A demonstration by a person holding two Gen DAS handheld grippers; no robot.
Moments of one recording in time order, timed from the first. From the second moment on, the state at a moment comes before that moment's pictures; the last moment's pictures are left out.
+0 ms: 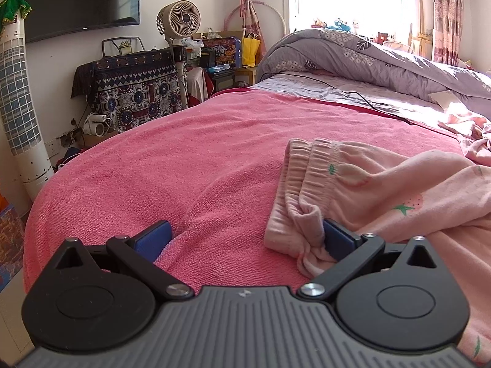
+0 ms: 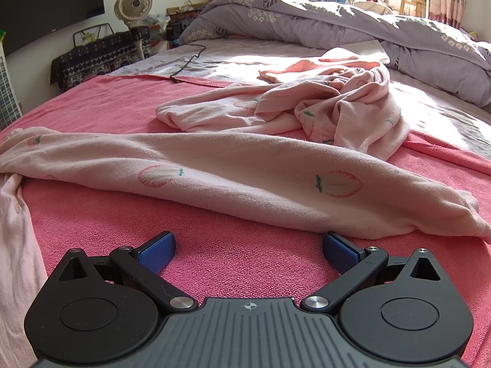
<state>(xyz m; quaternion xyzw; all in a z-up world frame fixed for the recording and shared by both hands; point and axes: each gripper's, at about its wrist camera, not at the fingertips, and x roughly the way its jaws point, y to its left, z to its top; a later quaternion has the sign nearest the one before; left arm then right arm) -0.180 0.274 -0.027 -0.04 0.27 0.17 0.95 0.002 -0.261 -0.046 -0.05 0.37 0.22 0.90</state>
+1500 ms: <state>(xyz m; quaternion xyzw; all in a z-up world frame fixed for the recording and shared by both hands) -0.180 0.276 -0.028 -0.03 0.27 0.16 0.95 0.110 -0.376 0.016 0.09 0.38 -0.12 0.91</state>
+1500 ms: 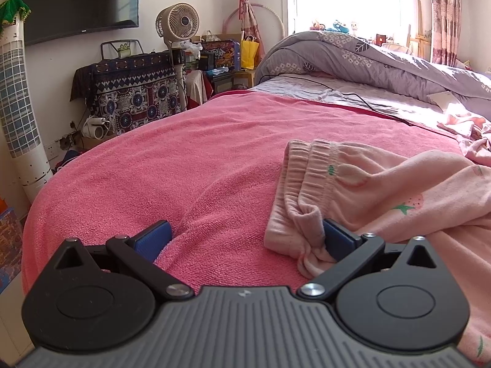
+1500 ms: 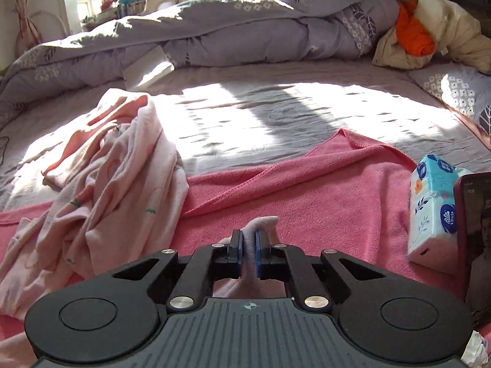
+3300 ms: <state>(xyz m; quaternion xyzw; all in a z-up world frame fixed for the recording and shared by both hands) -0.177 0.276 -0.026 -0.04 0.28 0.16 0.95 -0.213 -0.340 -0.004 -0.35 0.21 -0.09 0.91</state>
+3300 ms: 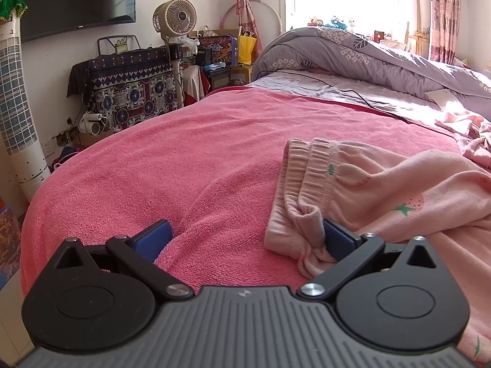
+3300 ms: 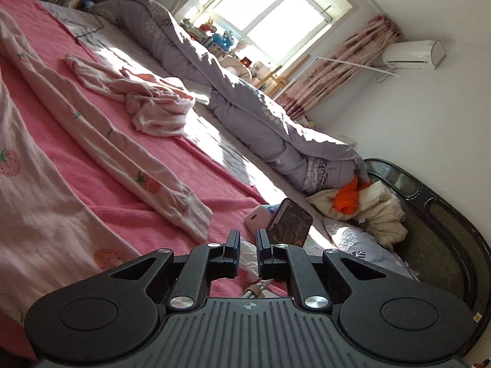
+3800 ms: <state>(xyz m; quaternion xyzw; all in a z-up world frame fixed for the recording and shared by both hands) -0.180 0.276 -0.029 -0.04 0.27 0.16 0.95 -0.095 -0.255 -0.072 -0.50 0.26 0.06 0.82</state>
